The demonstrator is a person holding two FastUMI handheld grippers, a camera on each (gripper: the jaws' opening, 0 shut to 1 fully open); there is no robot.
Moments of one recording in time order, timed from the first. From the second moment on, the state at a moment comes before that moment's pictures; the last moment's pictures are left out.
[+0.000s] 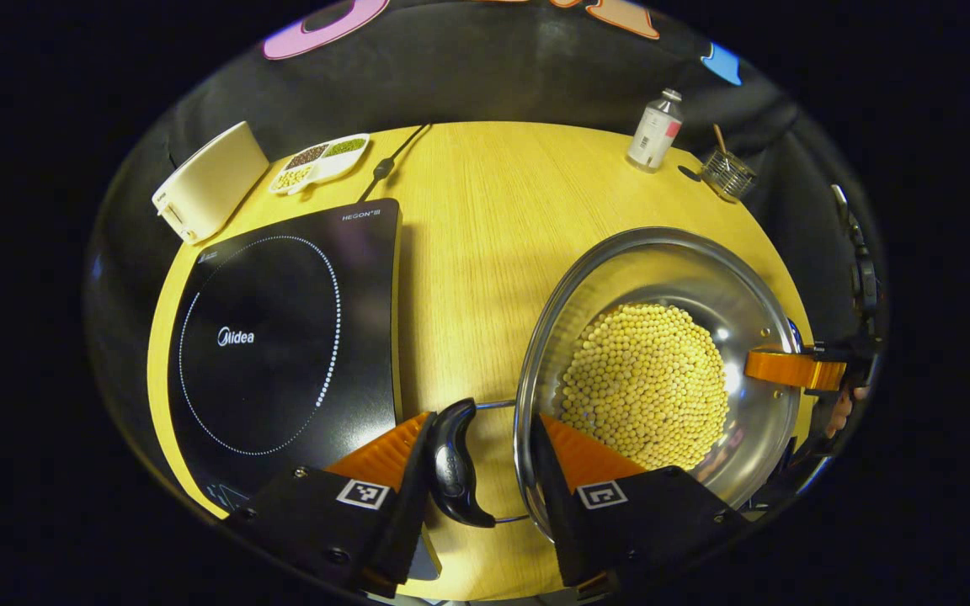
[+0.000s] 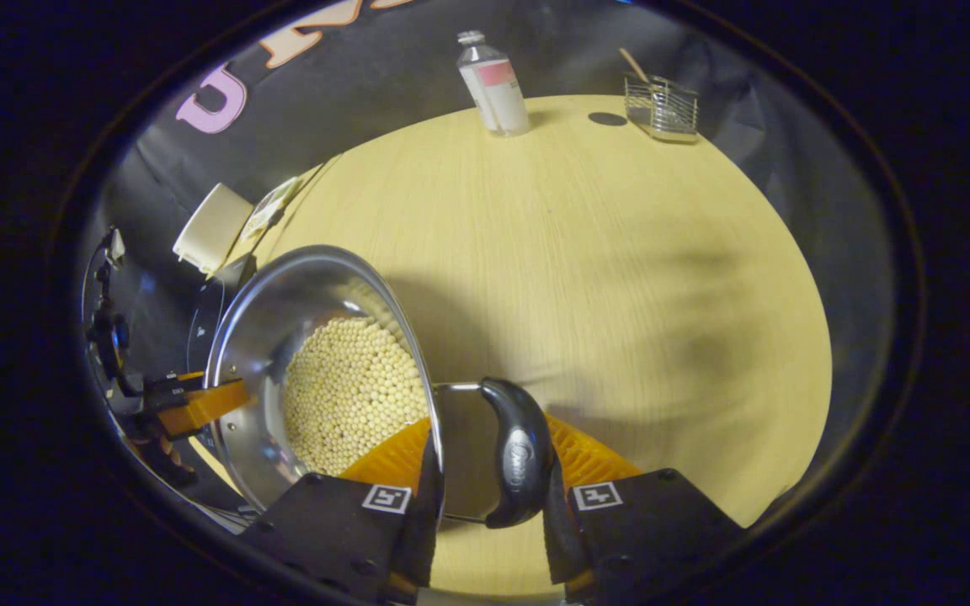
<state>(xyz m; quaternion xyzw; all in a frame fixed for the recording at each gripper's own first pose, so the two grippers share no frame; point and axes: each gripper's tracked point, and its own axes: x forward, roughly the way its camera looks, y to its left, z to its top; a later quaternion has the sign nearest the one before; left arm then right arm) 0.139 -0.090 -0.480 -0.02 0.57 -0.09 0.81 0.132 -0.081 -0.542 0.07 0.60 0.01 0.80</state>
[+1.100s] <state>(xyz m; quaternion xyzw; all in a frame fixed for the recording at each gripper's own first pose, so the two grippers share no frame) 0.154 -0.021 -0.409 -0.04 0.56 -0.05 0.83 0.155 -0.004 -0.494 0.11 0.58 0.03 0.81</state>
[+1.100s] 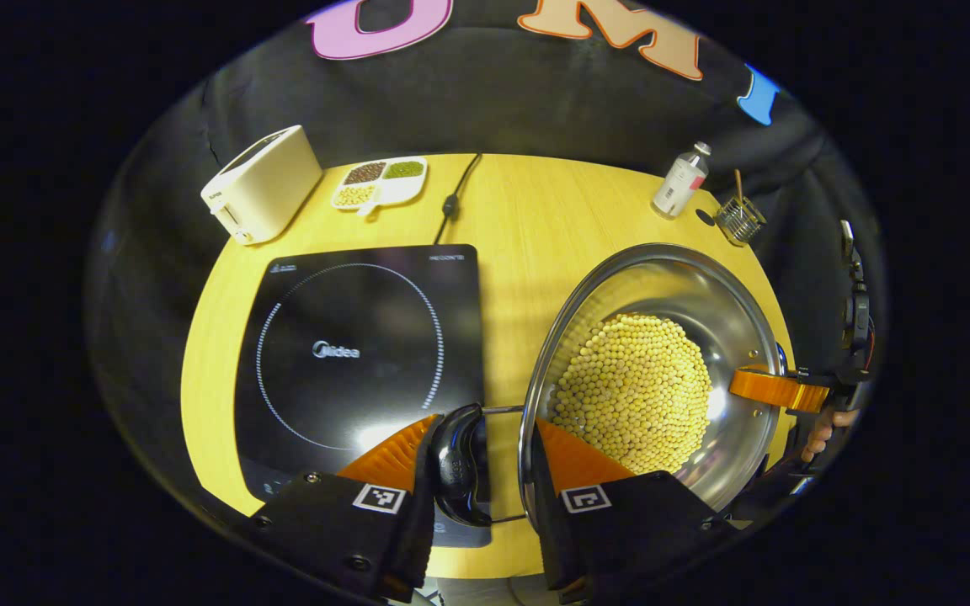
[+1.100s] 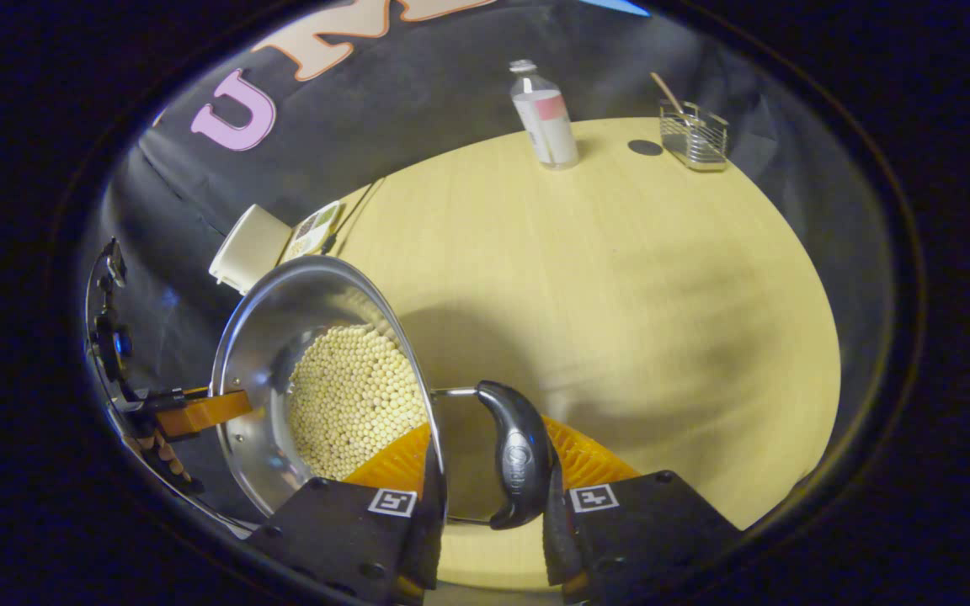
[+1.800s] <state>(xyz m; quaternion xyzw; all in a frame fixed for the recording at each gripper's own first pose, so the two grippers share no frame) 0.186 0.154 -0.437 -0.06 0.54 -0.11 0.83 0.163 0.176 -0.496 0.08 0.57 -0.02 0.82</state>
